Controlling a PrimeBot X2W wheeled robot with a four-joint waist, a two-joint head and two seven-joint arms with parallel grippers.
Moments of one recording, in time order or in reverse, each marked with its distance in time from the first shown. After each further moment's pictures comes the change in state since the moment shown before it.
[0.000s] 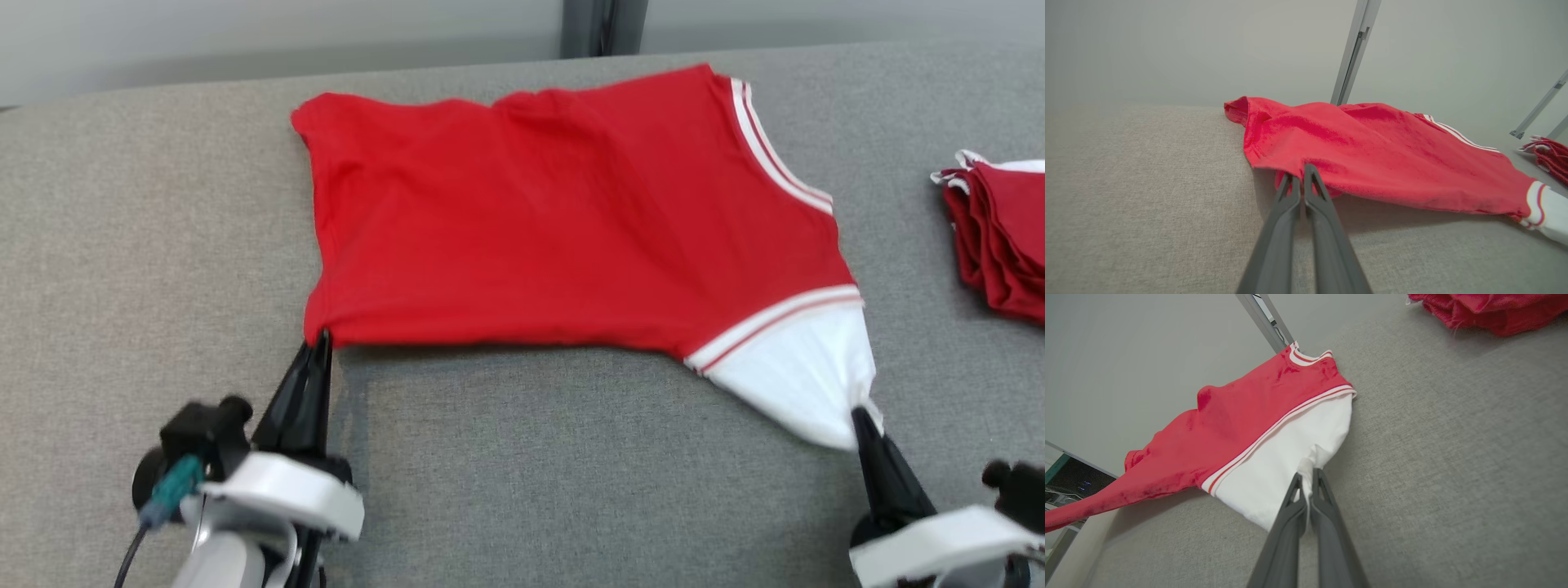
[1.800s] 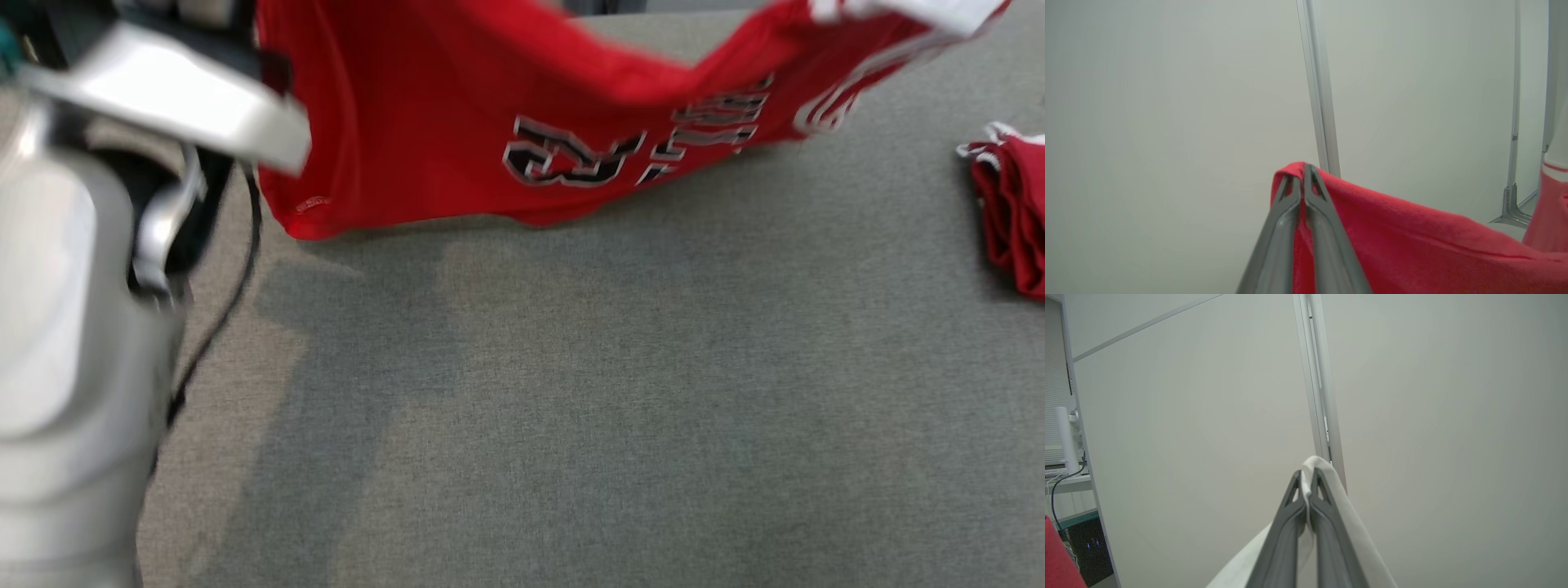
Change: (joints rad) left arm -0.656 0.103 -0.025 -0.247 0.055 -0.028 0.313; right arm -0.748 -0.028 -0.190 -0.283 -0.276 0.000 0.252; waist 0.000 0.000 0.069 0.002
